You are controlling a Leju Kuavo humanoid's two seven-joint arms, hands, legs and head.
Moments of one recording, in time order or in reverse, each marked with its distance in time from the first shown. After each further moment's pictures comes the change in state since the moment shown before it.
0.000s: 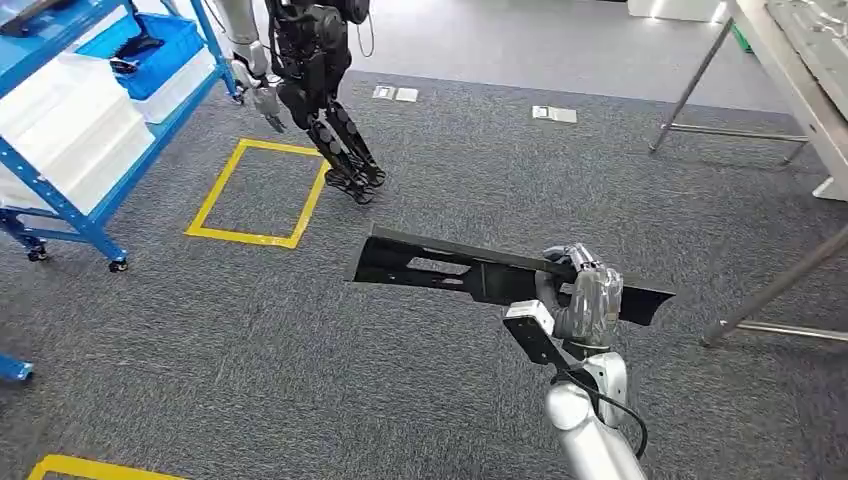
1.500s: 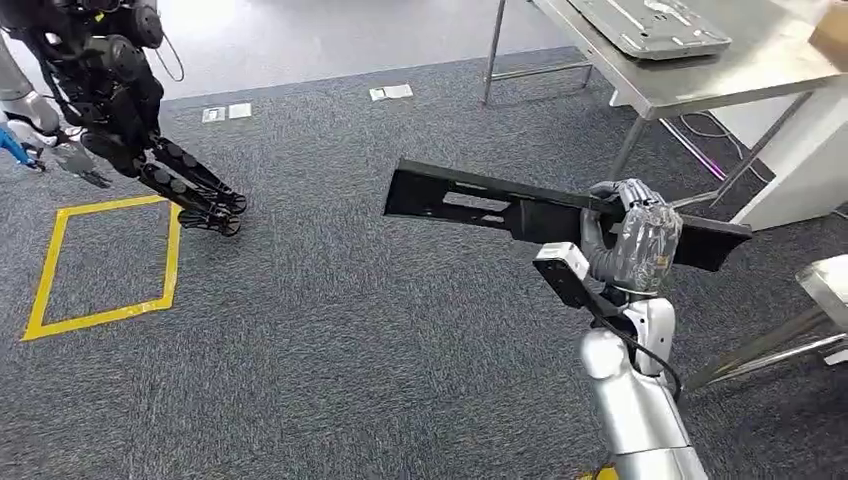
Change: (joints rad) left arm -0.010 -0.040 -0.024 0.000 0.025 0.015 -0.081; right arm -0.185 -0.088 -0.035 -0.047 0.128 0.006 0.103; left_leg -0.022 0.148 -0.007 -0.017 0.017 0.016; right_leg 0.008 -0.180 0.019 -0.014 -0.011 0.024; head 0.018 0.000
